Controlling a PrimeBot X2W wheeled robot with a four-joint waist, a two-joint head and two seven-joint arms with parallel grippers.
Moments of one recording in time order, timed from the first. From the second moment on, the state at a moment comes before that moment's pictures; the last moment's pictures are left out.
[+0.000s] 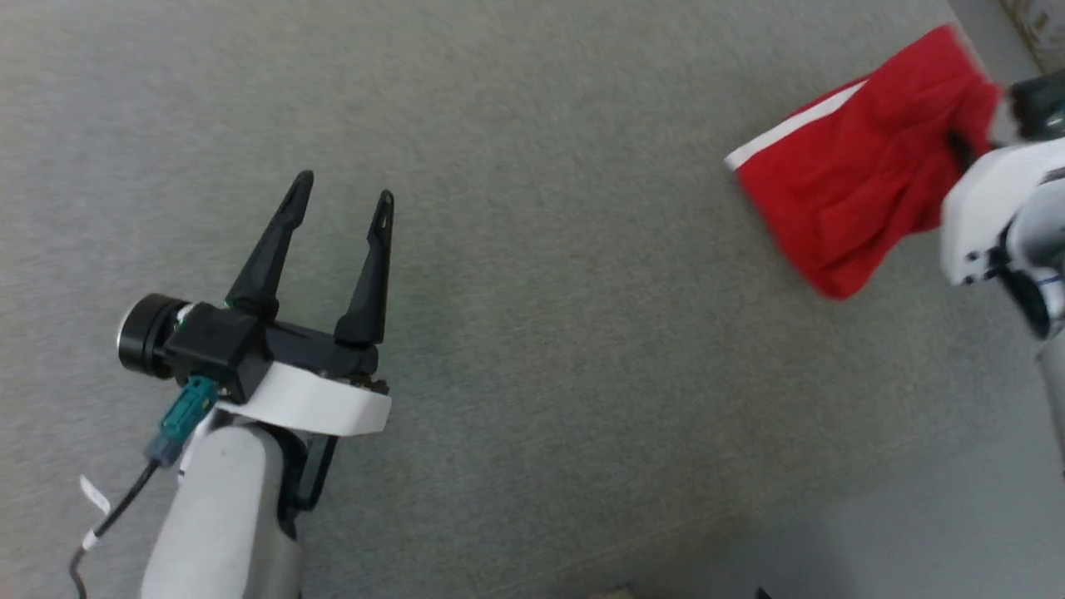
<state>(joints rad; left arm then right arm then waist) -0.31 0.17 -0.12 0.01 -0.14 -0.12 -0.26 -0.75 -0.35 0.11 0.62 0.14 0.13 0.27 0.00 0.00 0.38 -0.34</state>
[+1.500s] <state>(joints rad) -0.24 0.08 -0.11 0.10 -0.20 -0.09 -0.26 -0.49 -0.30 -0.22 0.47 0.13 0.13 -0.23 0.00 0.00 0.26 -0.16</state>
